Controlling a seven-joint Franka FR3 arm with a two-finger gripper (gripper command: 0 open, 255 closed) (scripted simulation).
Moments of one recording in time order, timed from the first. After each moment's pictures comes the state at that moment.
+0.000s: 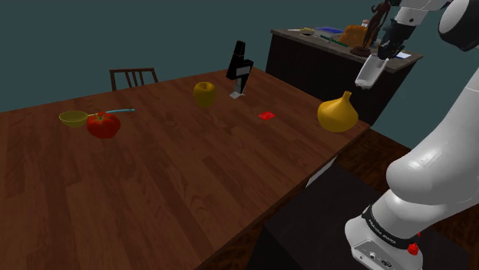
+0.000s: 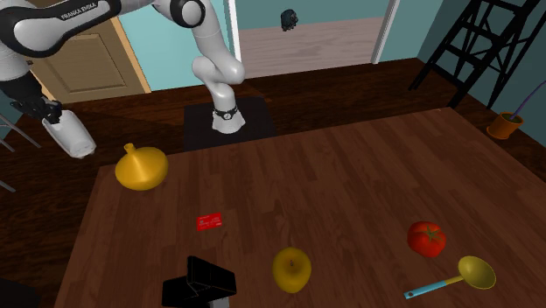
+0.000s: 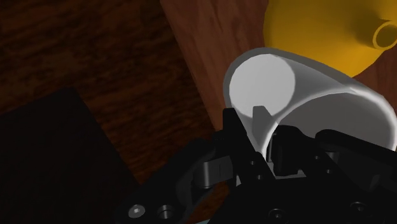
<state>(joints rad) -0.53 0.19 -0.50 -1.53 0.10 1.73 -0.70</state>
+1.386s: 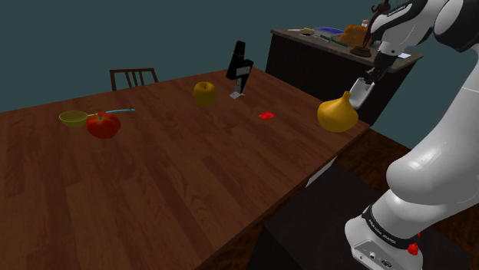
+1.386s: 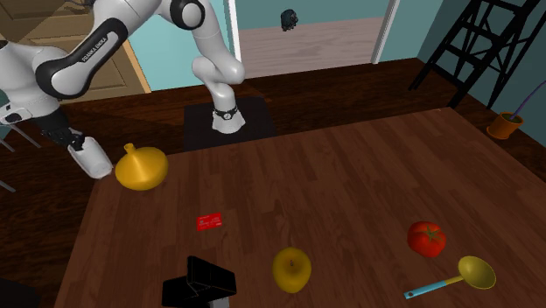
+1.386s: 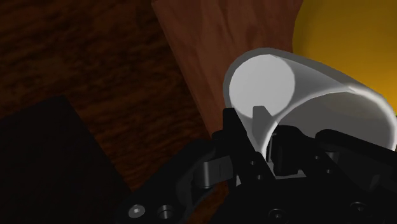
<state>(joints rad) -0.53 0.21 -0.49 -1.79 0.12 2.01 -0.72</state>
